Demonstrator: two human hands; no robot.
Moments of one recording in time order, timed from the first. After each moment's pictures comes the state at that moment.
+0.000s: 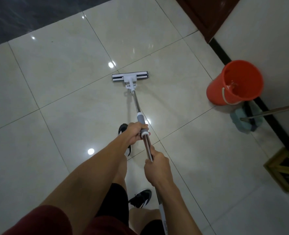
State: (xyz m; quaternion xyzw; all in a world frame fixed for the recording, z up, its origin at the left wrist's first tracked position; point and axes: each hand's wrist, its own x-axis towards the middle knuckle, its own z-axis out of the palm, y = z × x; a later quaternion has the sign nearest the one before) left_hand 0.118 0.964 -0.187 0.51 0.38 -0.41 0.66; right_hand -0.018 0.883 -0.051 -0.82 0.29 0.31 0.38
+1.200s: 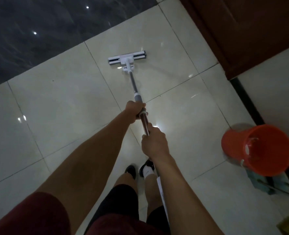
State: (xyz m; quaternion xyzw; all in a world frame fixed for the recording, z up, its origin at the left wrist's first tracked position) left_hand 0.741 0.921 -0.176 0.64 0.40 -0.35 0.56; right_hand 0.618 0.841 -0.042 -0.83 0.25 0.34 0.36
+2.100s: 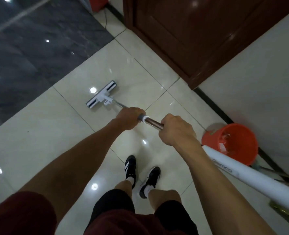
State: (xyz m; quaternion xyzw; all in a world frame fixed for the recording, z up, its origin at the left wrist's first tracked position) left_hand 0.868 0.834 -0.098 0.87 -0.40 -0.26 0.13; right_hand 0.752 0.688 0.075 -0.90 0.23 0.33 0.18
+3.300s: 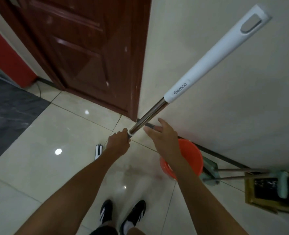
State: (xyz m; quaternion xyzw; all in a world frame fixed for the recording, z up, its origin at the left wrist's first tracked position) left_hand 0.759 0.481 -0.021 0.90 -0.38 -0.17 0.11; right_hand 0.611 0.375 0.138 -0.72 0.46 -0.07 0.51
